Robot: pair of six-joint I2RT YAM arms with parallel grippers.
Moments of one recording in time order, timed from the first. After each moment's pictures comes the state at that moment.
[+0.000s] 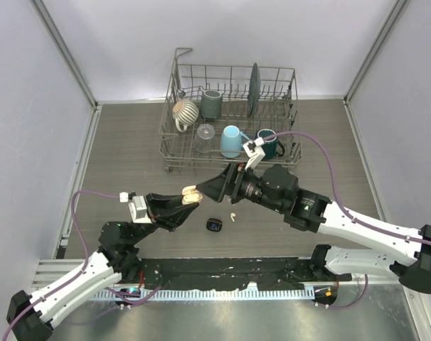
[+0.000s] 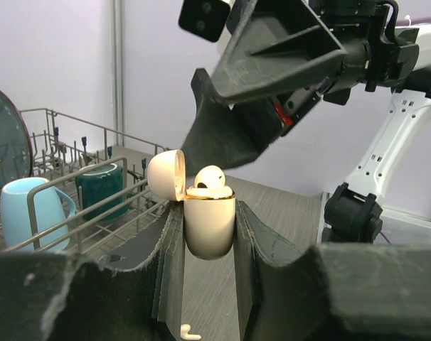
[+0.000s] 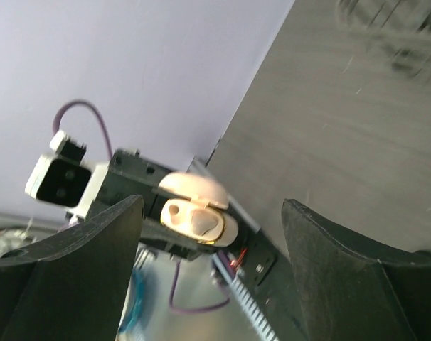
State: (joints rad) left arm -0.80 0.37 0.10 0.76 0.27 -0.26; right arm 1.07 1.02 0.90 0.02 0.10 0.89
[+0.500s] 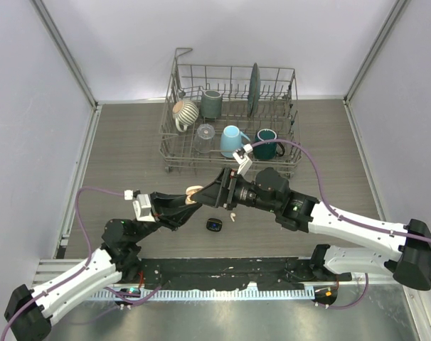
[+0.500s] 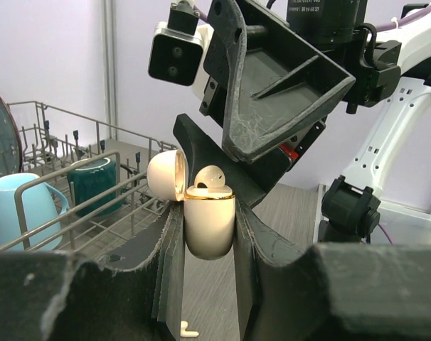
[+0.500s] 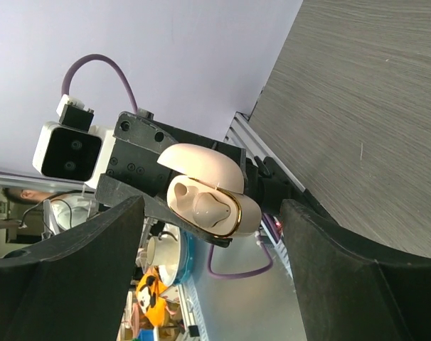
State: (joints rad) left arm -0.80 0.46 0.10 0.83 0.30 -0.27; right arm 1.05 1.09 0.81 0.17 -0.14 1.08
